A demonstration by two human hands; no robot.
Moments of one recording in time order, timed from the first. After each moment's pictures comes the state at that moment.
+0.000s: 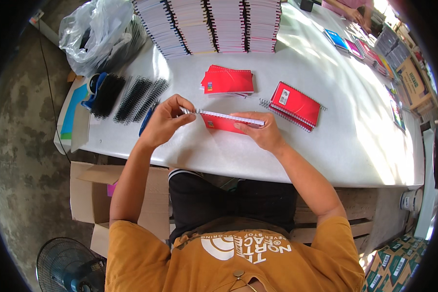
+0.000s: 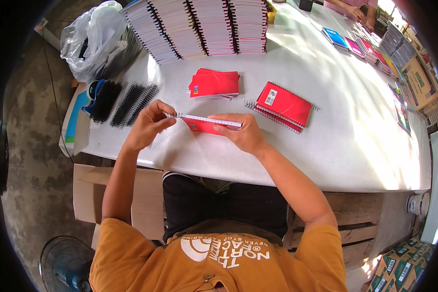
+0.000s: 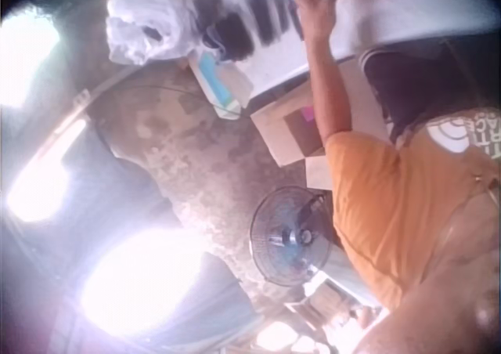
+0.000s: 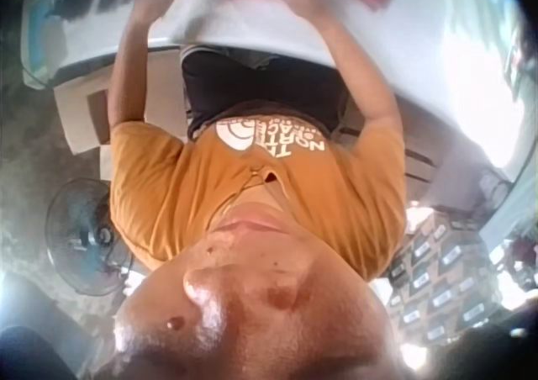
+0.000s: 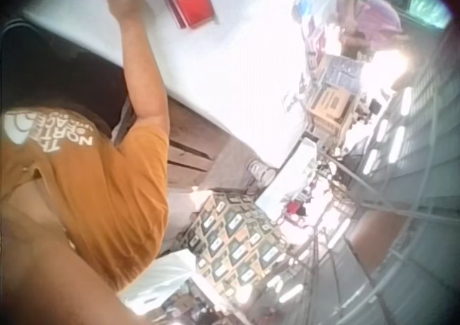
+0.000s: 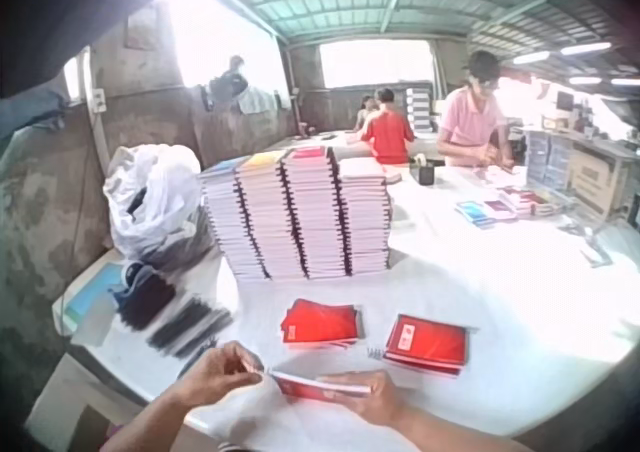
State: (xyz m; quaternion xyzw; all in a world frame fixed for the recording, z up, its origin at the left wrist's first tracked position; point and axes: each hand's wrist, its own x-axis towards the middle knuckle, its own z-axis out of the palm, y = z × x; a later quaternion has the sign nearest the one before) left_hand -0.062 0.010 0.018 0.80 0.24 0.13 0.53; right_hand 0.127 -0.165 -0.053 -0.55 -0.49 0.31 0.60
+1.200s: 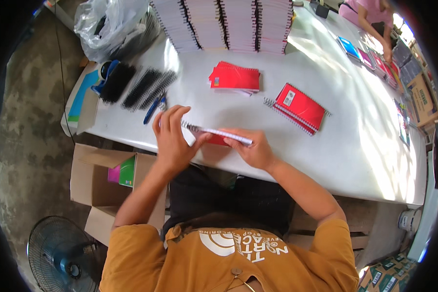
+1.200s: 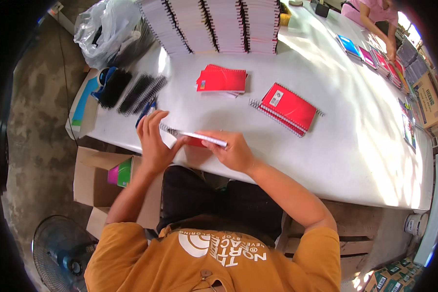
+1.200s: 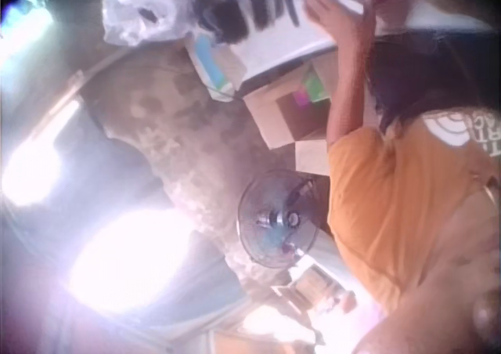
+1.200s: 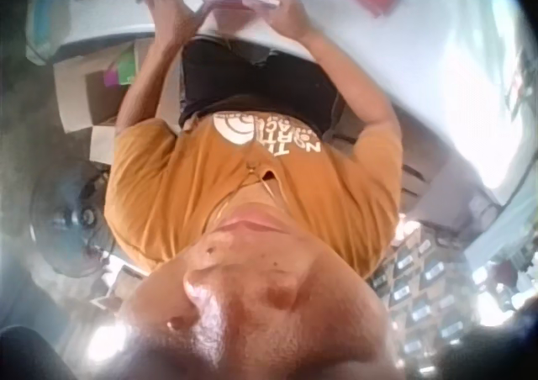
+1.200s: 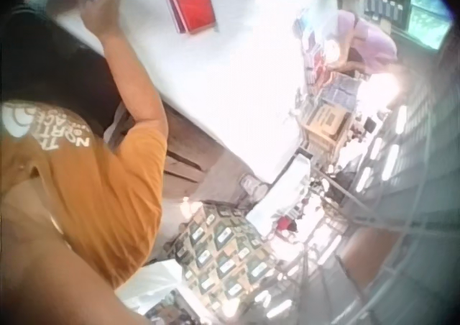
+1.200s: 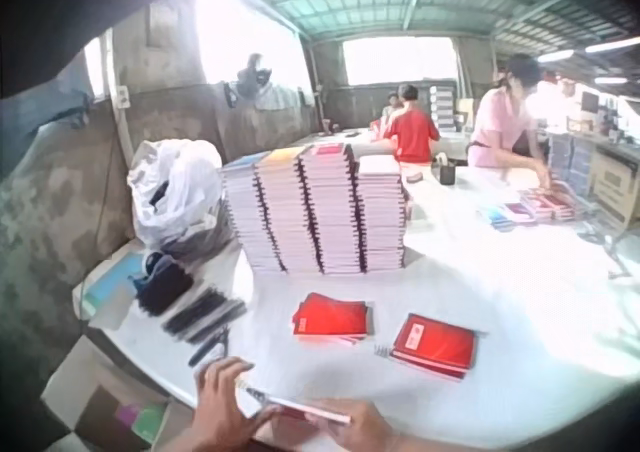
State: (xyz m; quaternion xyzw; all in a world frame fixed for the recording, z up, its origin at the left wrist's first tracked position) left_hand -0.089 -0.064 -0.009 0.91 0.24 0.33 0.02; right_hand 0.093 -0.181 -0.051 -0.51 -0.58 0.25 0.58
